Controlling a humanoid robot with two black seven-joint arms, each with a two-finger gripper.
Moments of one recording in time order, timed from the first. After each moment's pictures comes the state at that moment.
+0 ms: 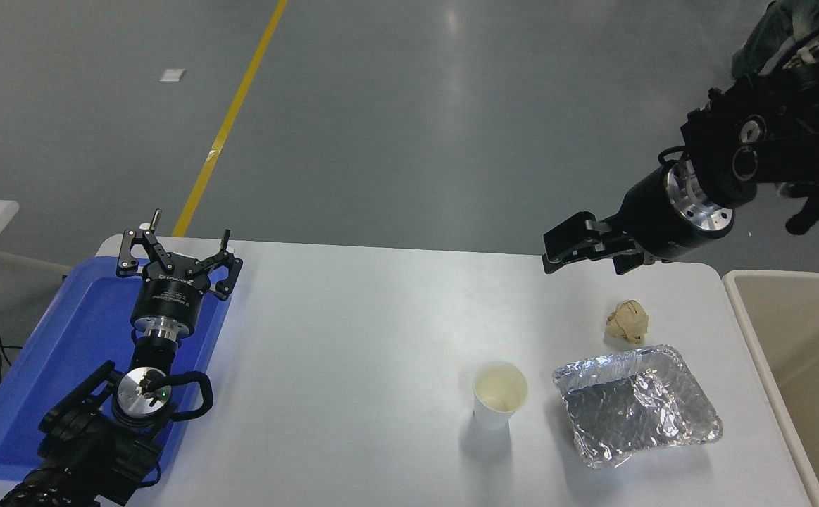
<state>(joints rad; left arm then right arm) -0.51 0.14 -1.12 -0.54 -0.08 -0.62 -0.35 2.26 -0.30 -1.29 1.56 -0.17 0.49 0.20</state>
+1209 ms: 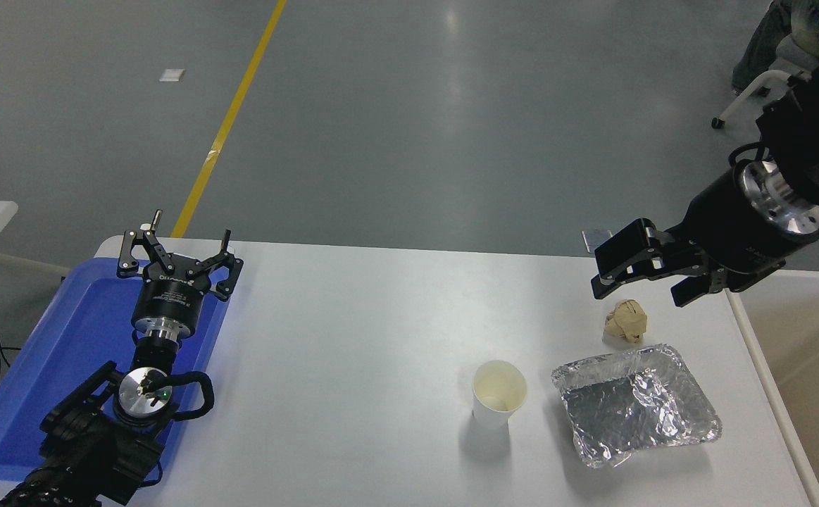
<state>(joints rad) -0.51 0.13 -1.12 -0.54 -0.08 -0.62 -0.35 2.38 -0.38 -1.40 1.63 -0.20 0.61 0.20</state>
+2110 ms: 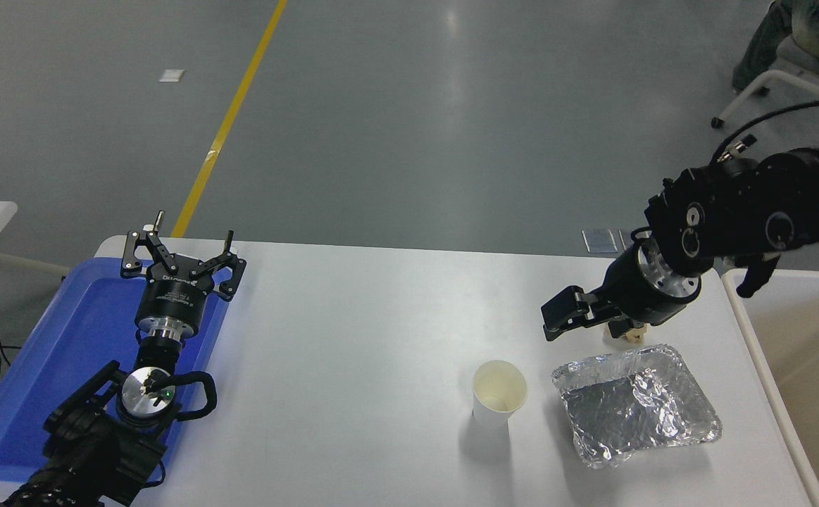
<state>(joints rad) -0.51 0.12 -1.12 -0.54 -0.08 -0.62 -0.35 1.84 -0.22 -1.22 1.34 -0.28 0.40 0.20</state>
